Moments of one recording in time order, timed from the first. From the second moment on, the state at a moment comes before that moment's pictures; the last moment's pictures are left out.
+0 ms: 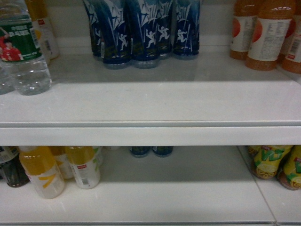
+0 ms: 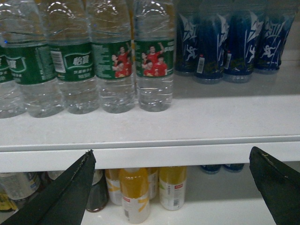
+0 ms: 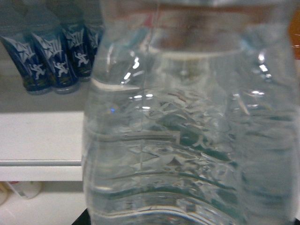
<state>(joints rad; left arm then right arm) 0.00 0.01 0.01 0.00 0.00 0.00 0.17 0.42 0.42 -0.12 0.12 0.06</state>
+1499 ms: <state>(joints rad) 0.00 0.01 0.01 0.00 0.00 0.00 0.17 0.42 0.42 -0.12 0.12 0.05</state>
